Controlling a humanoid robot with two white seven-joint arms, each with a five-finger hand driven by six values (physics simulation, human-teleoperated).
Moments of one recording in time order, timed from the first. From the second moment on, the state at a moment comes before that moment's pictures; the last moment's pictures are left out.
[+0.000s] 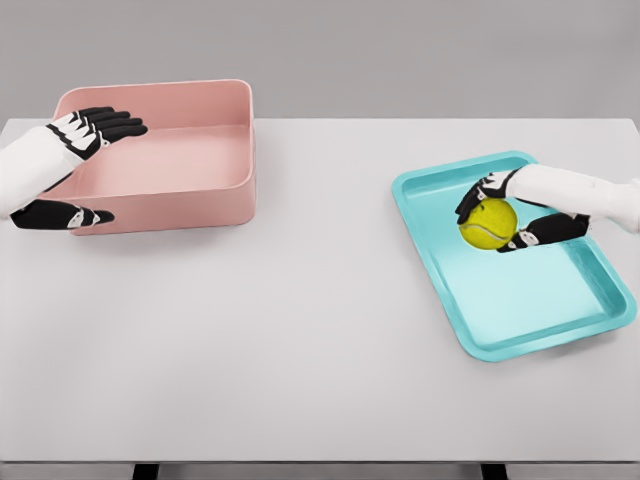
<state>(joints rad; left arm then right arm) -0.15 0.83 -0.04 -1.70 -0.21 -0.61 -0.28 -0.50 -0.97 0.52 -1.61 -0.16 -0.51 0.61</state>
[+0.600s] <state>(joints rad) -0.12 0.82 -0.04 -1.73 -0.21 -0.61 -0.28 -0.62 -0.59 0.70 -1.69 0.03 -0.47 0.61</state>
